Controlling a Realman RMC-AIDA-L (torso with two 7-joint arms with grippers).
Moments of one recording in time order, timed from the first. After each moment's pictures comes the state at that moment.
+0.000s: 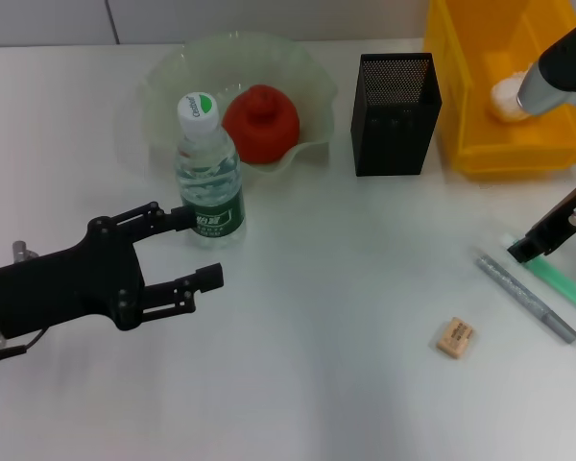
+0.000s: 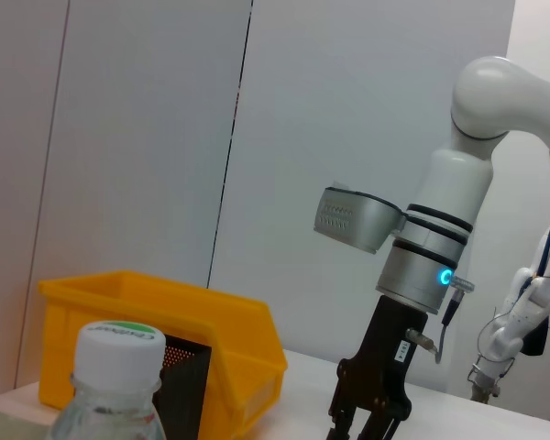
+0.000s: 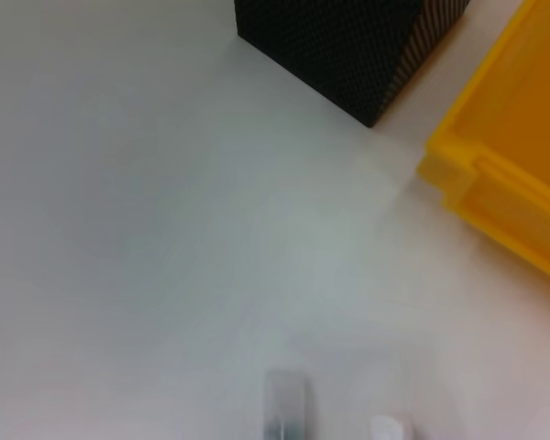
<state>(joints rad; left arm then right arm) -0.34 -2.00 0.98 0.46 1.56 1.68 -1.02 0.63 2.08 -1.25 -1.15 -2.82 -1.48 2.49</state>
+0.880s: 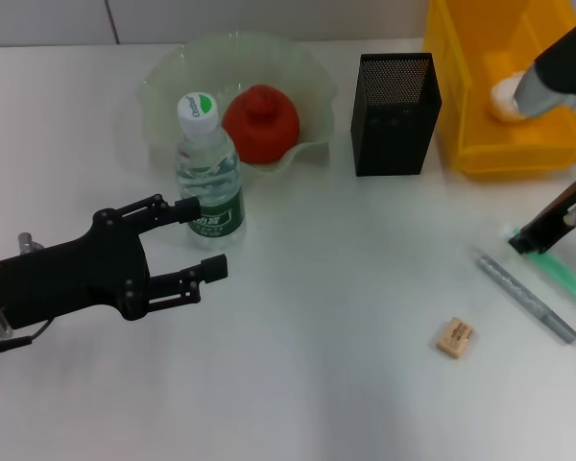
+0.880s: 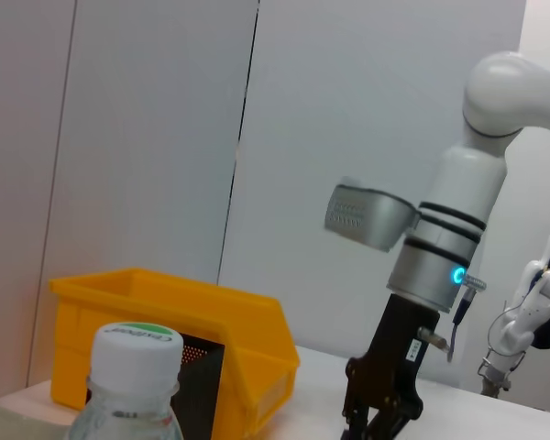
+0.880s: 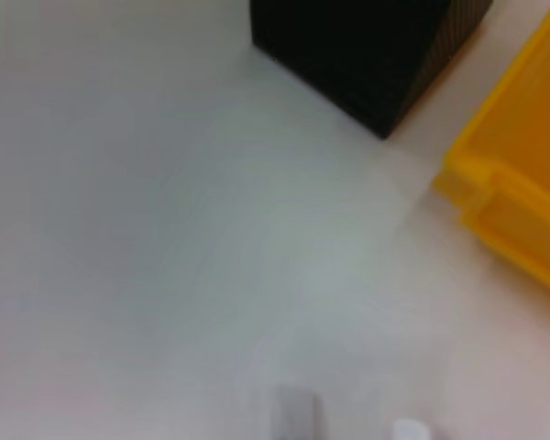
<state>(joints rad) -0.35 -2.01 0.98 0.46 1.56 1.66 -1.02 0.63 2.08 -1.23 -1.17 -2.80 -1.47 2.46</state>
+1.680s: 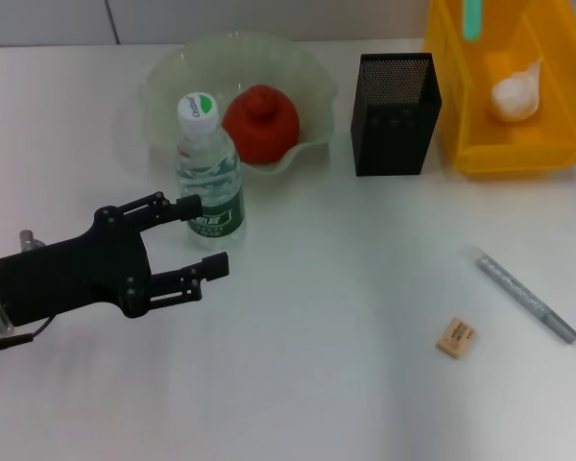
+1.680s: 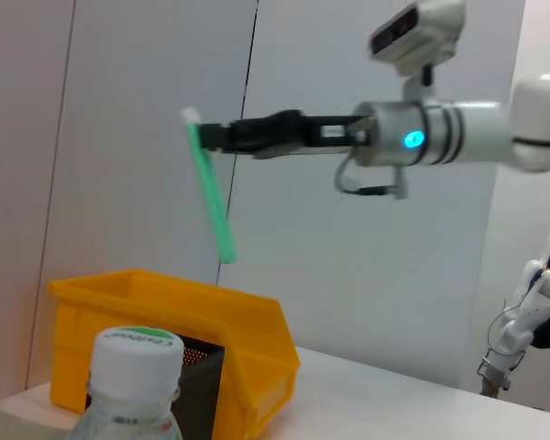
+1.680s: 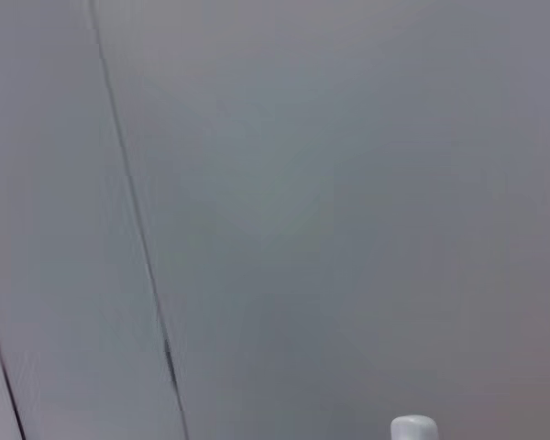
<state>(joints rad) -0.36 -2.01 0.98 0.46 1.56 1.65 -1.02 0.53 2.08 -0.96 -1.12 -1.71 -1.02 1.90</state>
